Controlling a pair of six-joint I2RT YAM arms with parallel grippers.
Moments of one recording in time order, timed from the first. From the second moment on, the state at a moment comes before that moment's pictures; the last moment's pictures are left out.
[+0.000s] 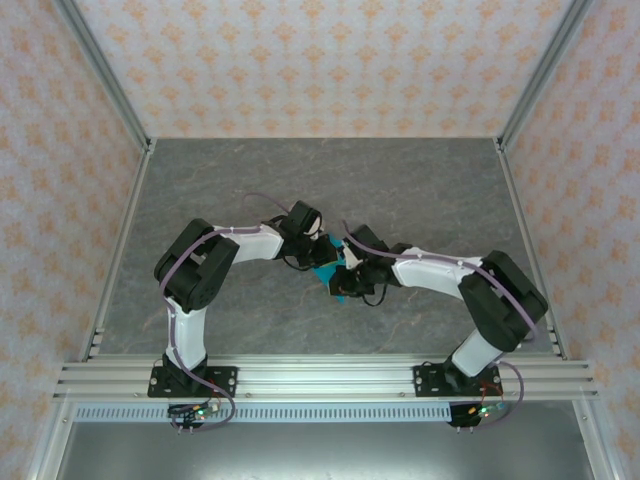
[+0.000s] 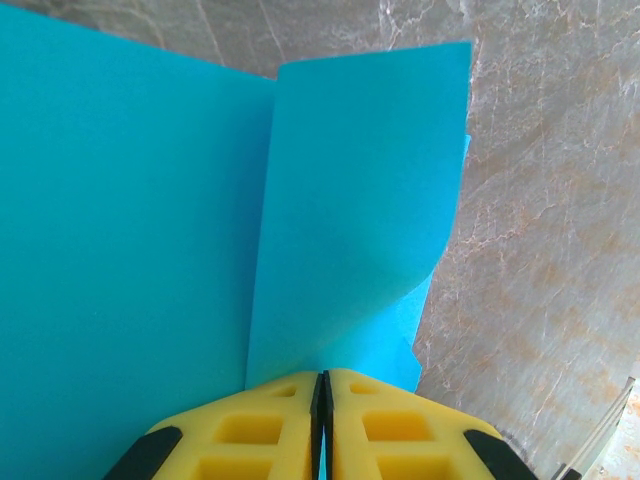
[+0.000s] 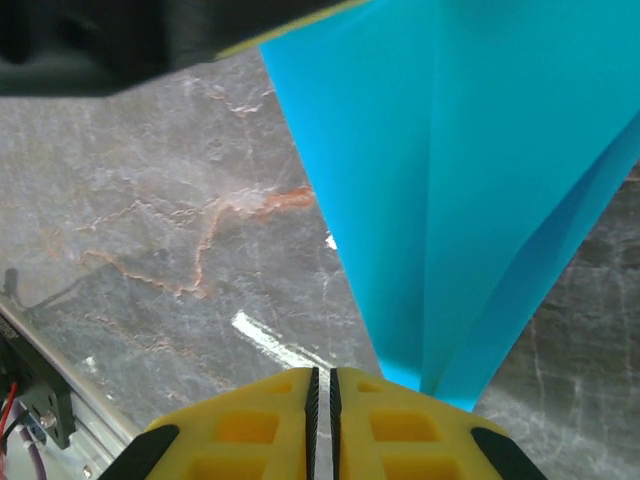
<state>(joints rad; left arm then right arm) -0.56 1.97 1.11 -0.15 0.45 -0.88 0.72 1.61 0.83 -0.33 -0.44 0.67</state>
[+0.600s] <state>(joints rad) -0.56 1.97 1.11 -0.15 0.45 -0.88 0.72 1.65 0.83 -0.37 -0.38 0.66</state>
